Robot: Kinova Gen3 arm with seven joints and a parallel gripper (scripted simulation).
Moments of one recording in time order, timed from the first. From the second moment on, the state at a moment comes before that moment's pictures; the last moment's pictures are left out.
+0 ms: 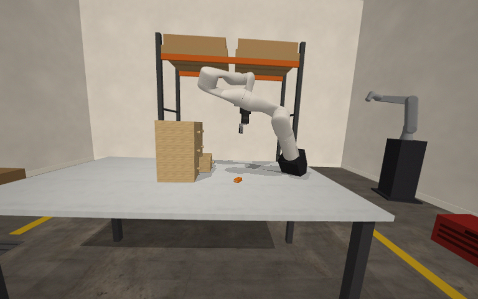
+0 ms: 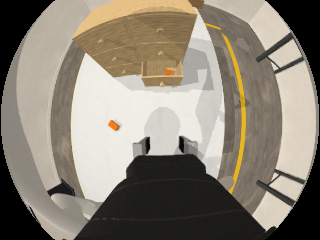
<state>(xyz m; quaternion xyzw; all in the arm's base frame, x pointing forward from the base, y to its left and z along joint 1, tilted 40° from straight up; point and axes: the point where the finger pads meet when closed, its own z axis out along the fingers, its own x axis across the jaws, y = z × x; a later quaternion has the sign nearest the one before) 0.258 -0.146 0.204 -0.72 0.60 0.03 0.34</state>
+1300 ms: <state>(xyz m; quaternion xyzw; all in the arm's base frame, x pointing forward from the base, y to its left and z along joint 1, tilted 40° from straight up) 0.332 -0.145 0.241 -0.72 0.60 0.03 0.34</state>
